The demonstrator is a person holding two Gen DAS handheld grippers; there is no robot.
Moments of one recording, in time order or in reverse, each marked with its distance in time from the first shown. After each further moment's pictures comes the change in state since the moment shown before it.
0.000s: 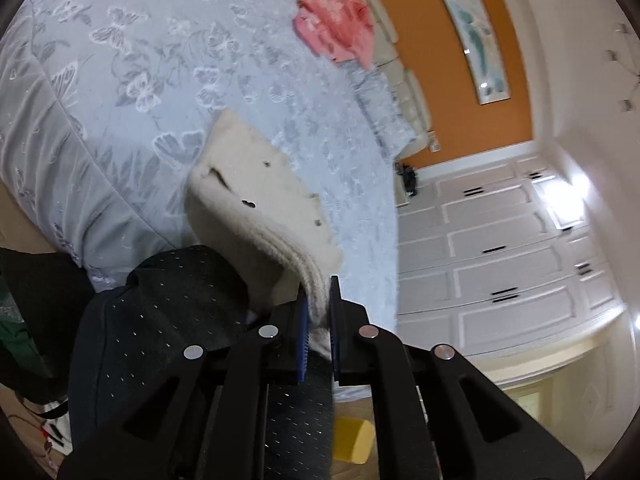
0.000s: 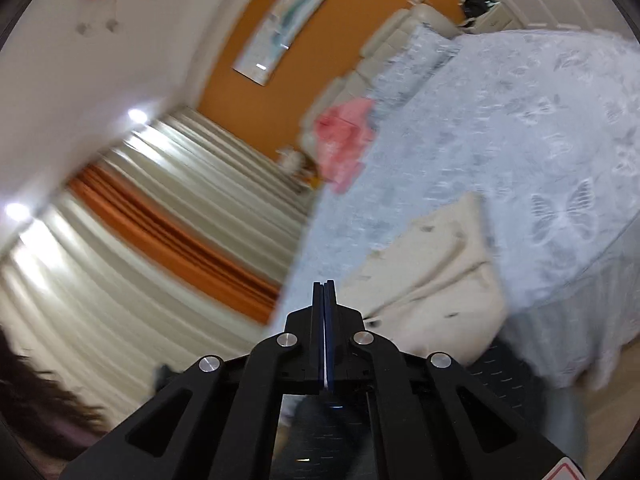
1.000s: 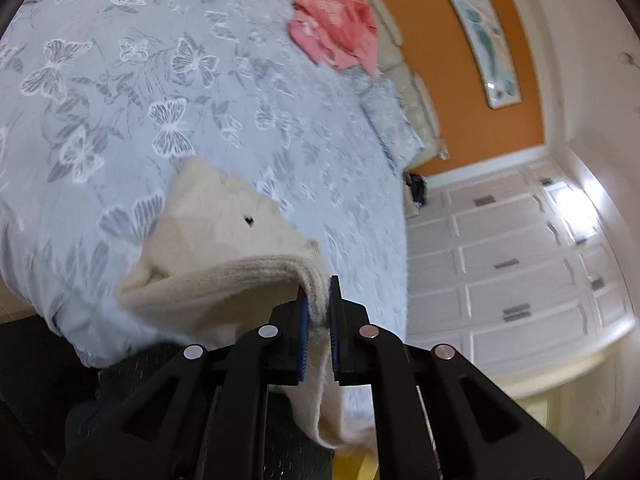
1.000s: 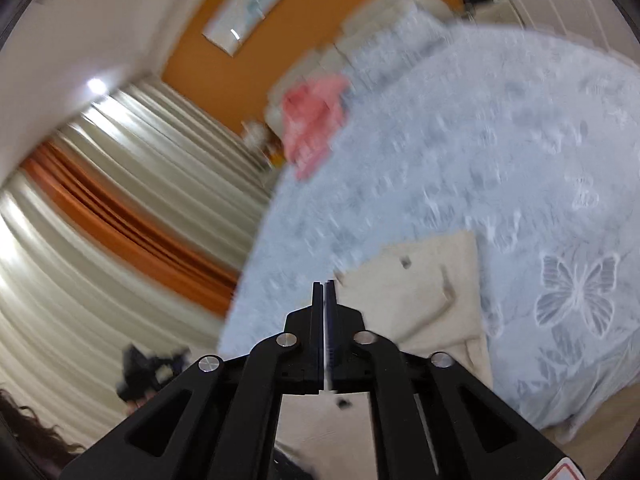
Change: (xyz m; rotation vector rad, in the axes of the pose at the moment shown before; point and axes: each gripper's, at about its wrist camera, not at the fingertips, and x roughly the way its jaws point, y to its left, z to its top) left arm 0.105 -0.025 0.123 0.012 -0.022 0.021; right arm 0.141 -0.013 0.106 -0.030 0.149 -0.133
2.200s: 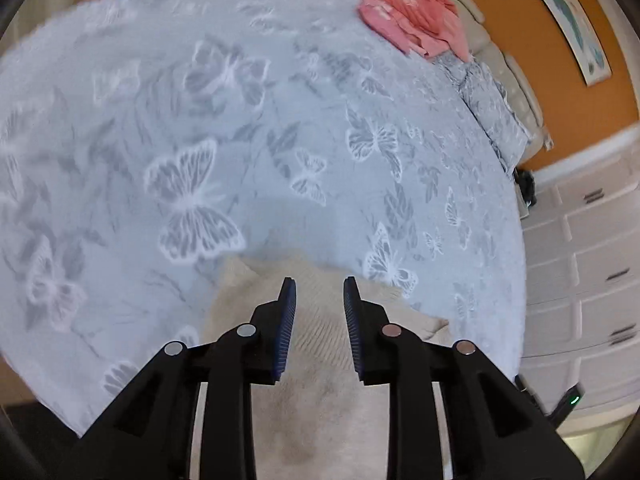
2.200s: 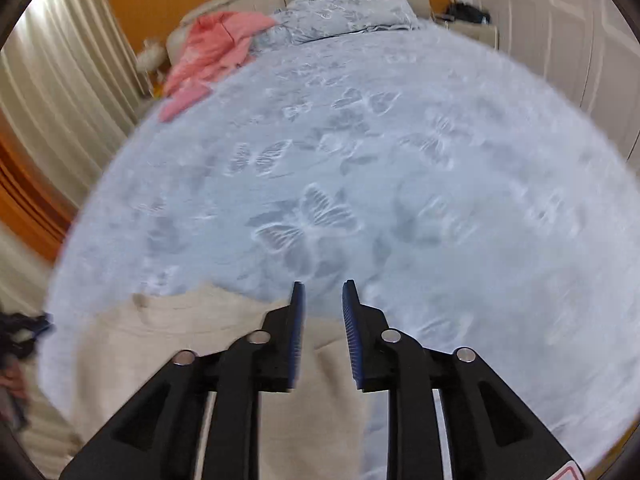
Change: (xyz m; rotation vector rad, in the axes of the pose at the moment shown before) left arm 0.168 0.055 0.113 0.043 0.010 0.377; right arm 0.211 -0.069 0.098 -0.248 0.093 -0.472
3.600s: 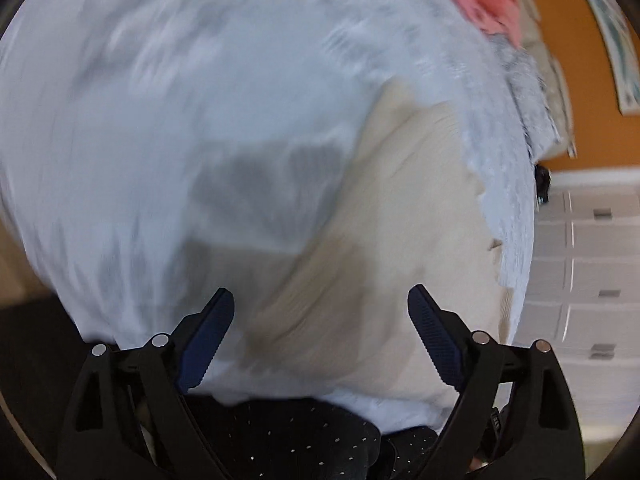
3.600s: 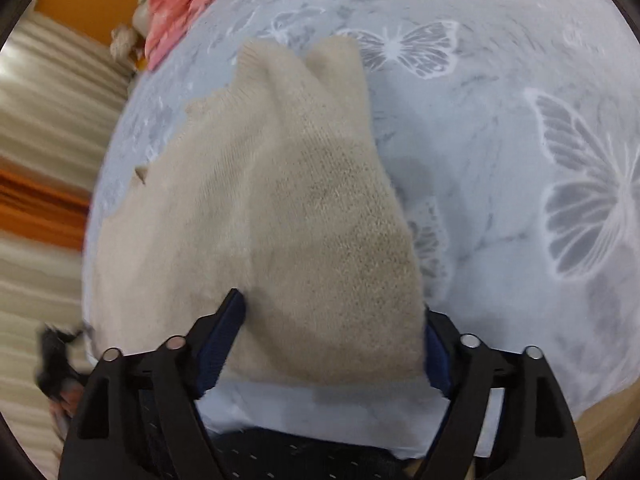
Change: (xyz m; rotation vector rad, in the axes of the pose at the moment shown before) left arm -0.005 0.119 -0.129 -0.209 0.184 0.033; right arm 0.020 -0.026 -0.176 0.267 0.270 0.136
